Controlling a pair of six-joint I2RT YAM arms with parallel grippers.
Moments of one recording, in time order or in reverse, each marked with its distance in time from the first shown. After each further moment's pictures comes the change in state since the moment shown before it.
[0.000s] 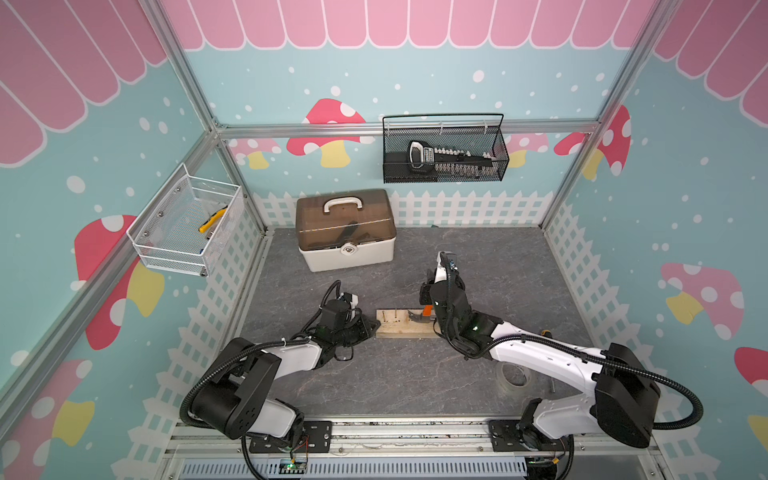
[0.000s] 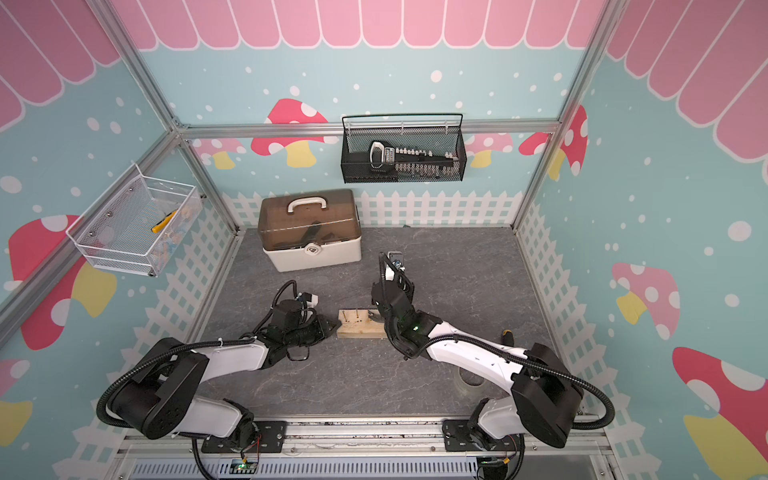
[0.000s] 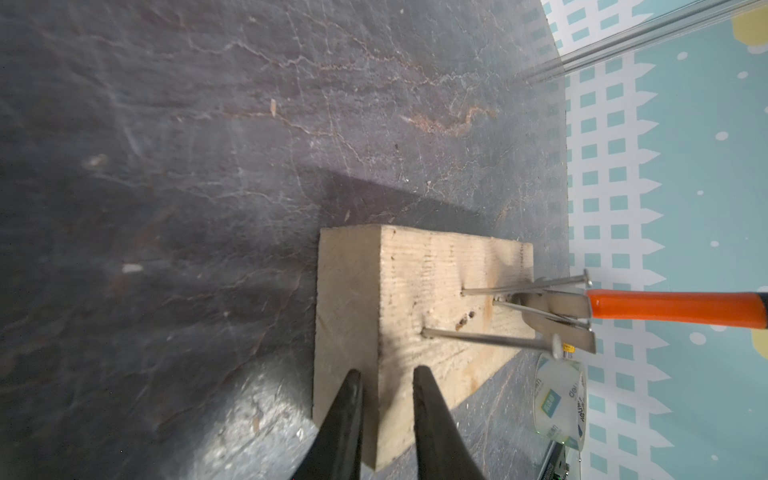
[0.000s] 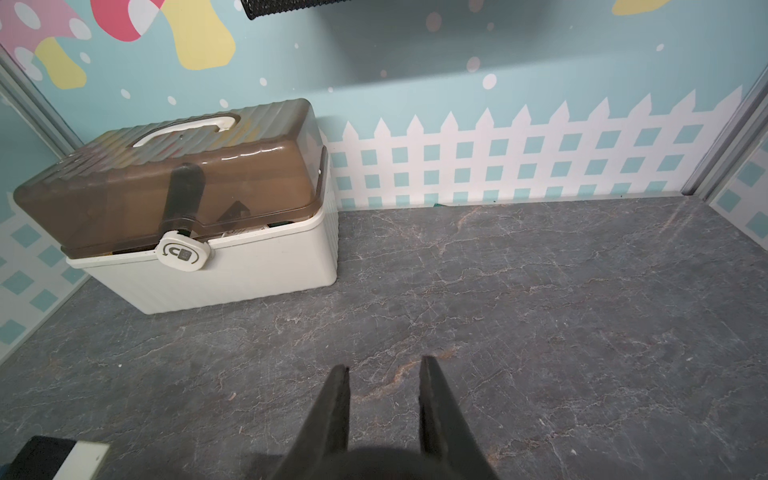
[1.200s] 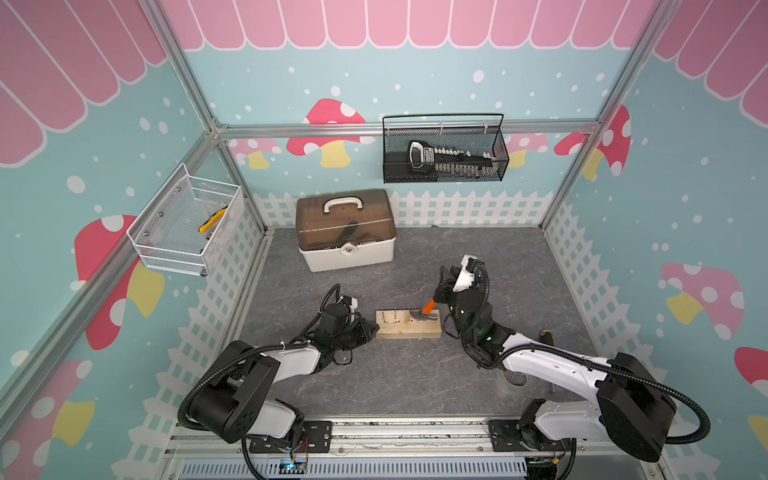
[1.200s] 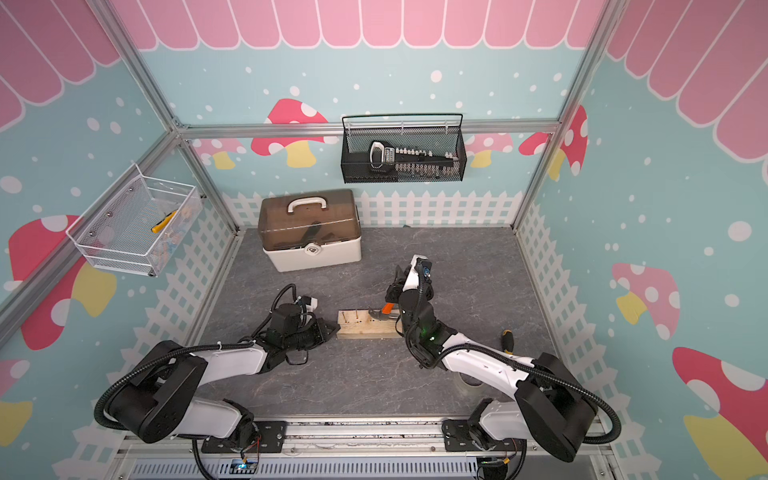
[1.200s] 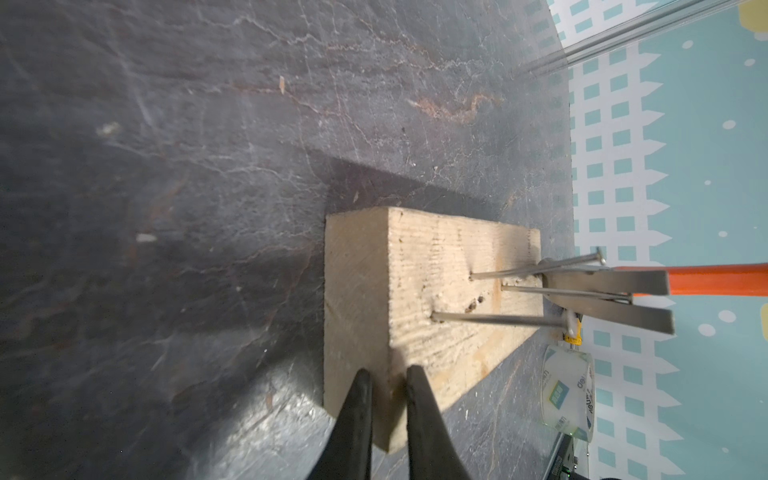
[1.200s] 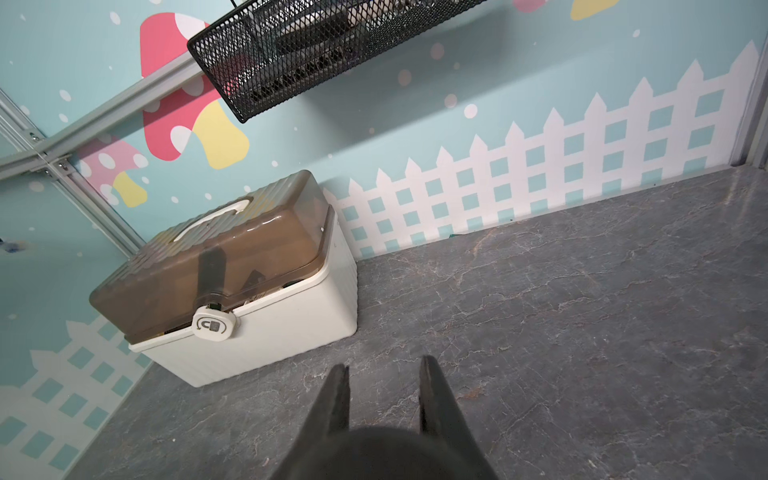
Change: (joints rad) left arm -0.006 -0.016 -0.042 0.019 -0.010 0.012; right arm -0.102 -0.083 -0.228 0.364 -0.097 0.097
